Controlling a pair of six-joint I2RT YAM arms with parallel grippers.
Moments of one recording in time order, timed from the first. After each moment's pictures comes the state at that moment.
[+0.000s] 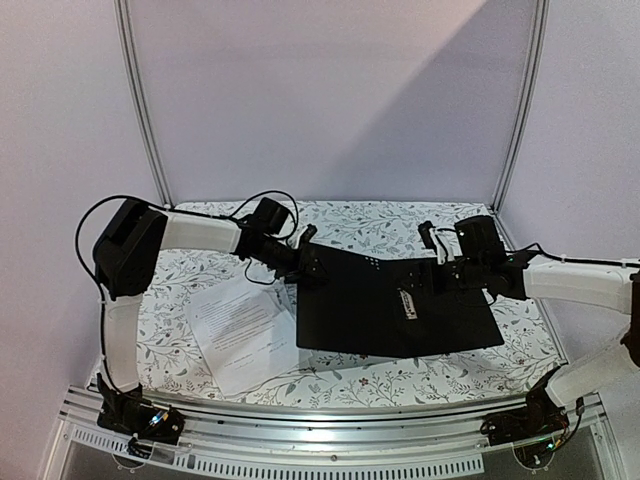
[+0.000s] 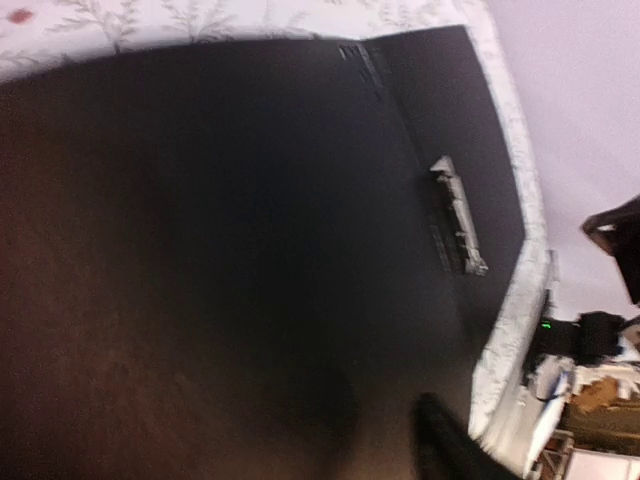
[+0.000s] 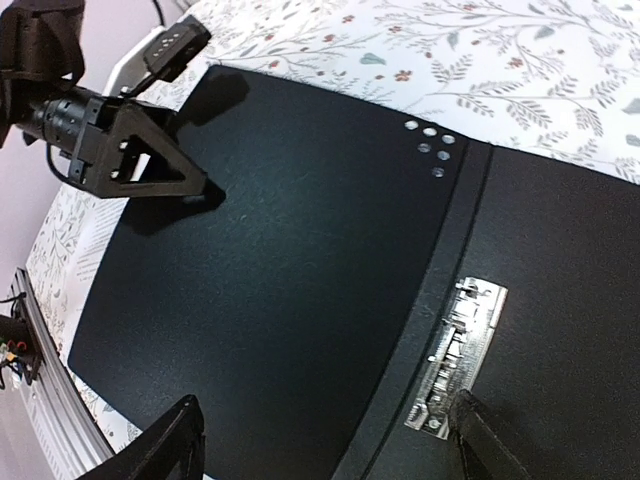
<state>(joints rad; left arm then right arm) -0.60 2.13 1.43 -0.21 0.61 -0.47 0.56 1.35 0.76 -0.09 -0.25 0.34</state>
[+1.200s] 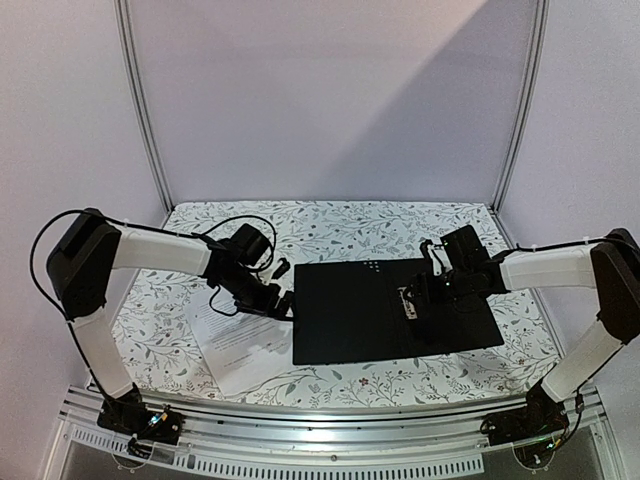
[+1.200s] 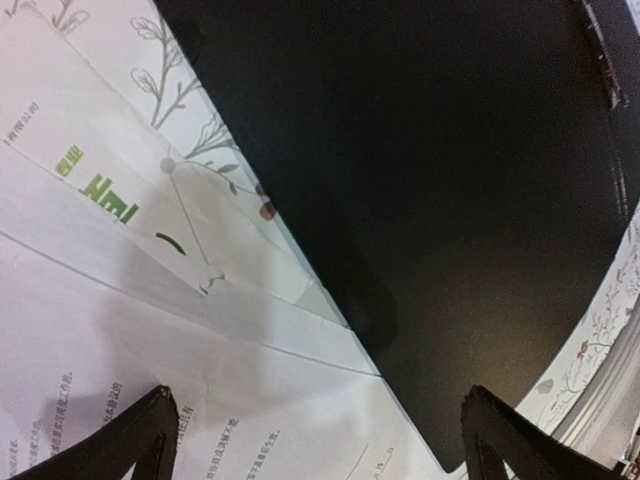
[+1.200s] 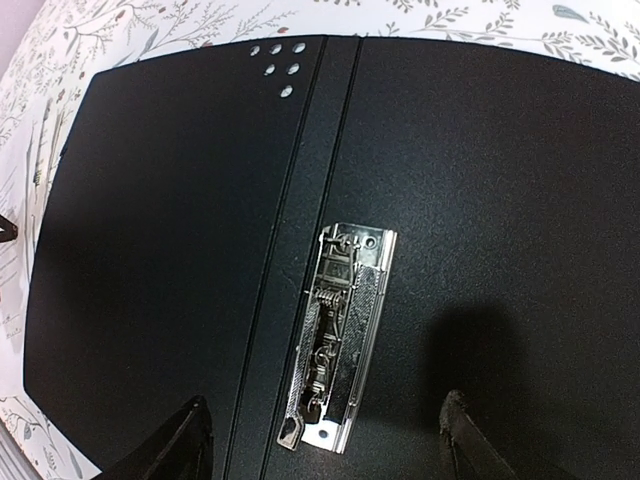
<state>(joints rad) -0.64 1.82 1.07 -0.42 0.30 -0.28 0.50 1.56 0.79 -0.14 -0.13 0.36</state>
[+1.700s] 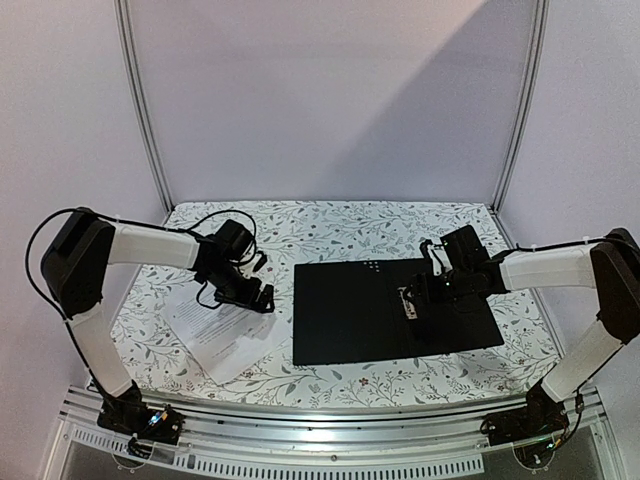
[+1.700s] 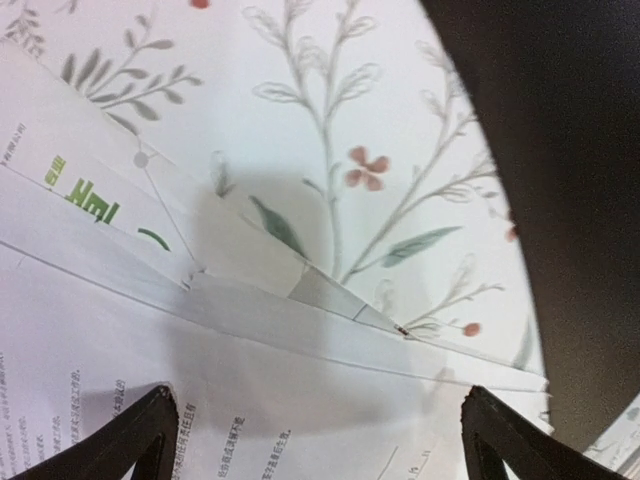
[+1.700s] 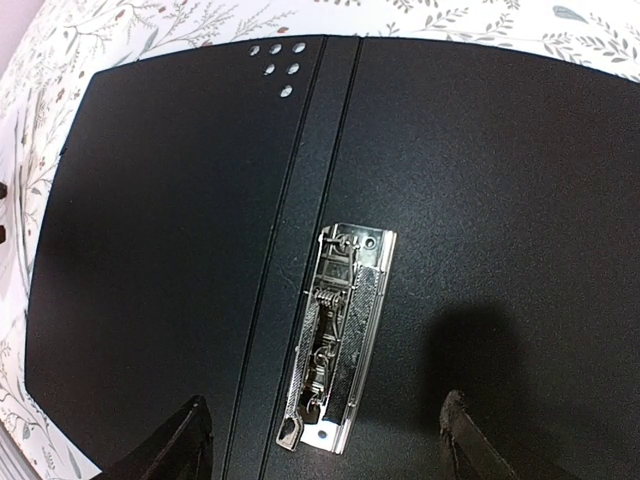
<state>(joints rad) -0.54 1.81 1.05 -0.46 0.11 -0.22 0.50 1.57 0.79 -0.13 -0.13 0.36</state>
